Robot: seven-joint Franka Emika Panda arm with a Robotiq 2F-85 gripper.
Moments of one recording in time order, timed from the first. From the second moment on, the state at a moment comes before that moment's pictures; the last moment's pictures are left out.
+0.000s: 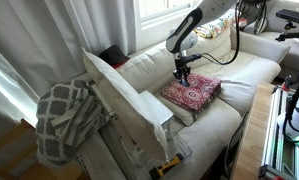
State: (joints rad) arm -0.17 0.96 -0.10 -1.59 0.17 2.14 -0.01
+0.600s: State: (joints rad) arm -0.21 1.03 -0.09 -1.50 0.17 2.12 -0.09
